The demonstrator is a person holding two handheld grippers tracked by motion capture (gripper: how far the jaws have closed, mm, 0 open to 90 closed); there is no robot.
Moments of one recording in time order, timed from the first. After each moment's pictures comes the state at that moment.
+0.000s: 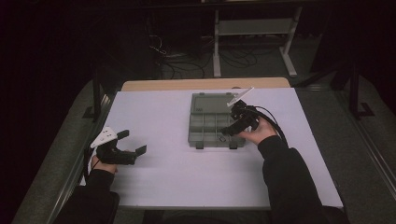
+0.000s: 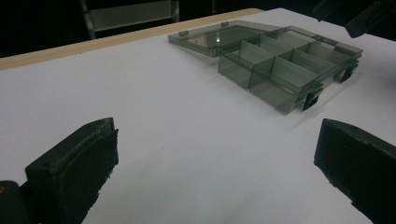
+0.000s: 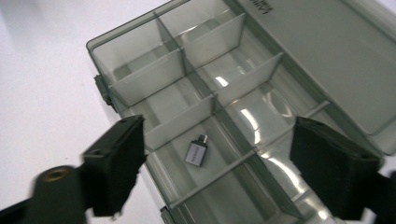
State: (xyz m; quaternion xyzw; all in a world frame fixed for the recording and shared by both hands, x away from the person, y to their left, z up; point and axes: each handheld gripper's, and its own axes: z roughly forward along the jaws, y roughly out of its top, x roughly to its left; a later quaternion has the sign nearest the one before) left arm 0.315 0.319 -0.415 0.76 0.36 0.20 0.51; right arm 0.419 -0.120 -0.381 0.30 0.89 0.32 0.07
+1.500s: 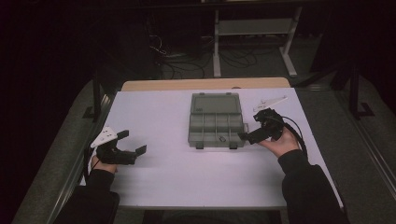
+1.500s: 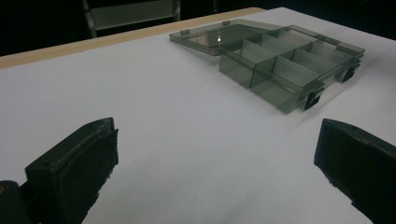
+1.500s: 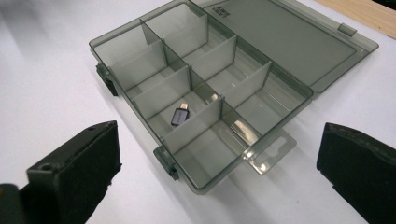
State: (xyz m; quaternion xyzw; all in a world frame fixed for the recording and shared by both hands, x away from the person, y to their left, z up) left arm 0.315 0.319 -0.415 0.76 0.36 0.20 0.50; right arm 0.377 -0.182 -0.378 0.34 0.85 0.38 0.11
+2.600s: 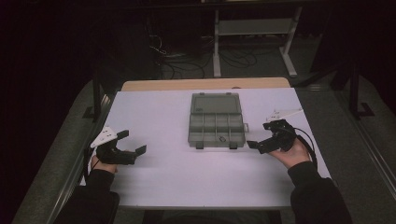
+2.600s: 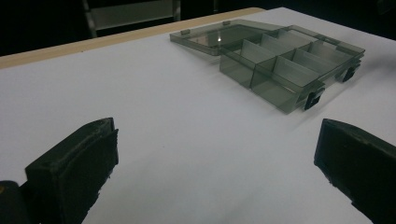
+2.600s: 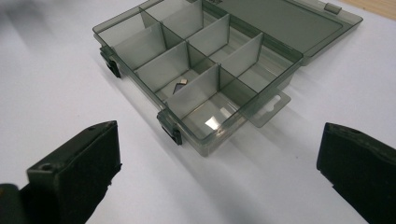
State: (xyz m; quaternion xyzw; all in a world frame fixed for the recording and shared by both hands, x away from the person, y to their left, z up) left arm 0.315 0.320 -0.415 0.76 0.36 0.20 0.50; right arm 0.347 -0.209 -0.392 0.36 0.83 0.41 0.11
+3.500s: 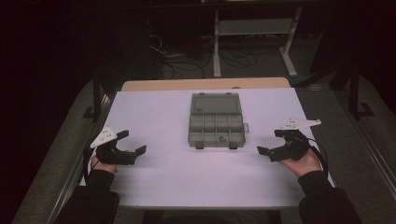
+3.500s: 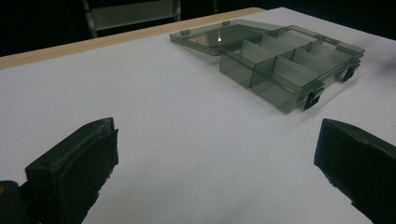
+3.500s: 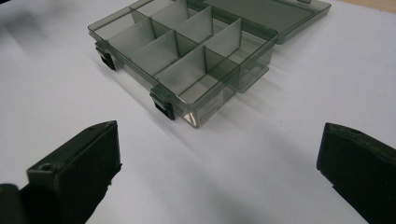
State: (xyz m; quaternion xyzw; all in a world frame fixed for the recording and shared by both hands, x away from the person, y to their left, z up) left arm 0.315 0.320 -0.414 0.76 0.36 0.21 0.50; right arm 0.319 -0.239 -0.404 0.39 0.80 0.43 0.13
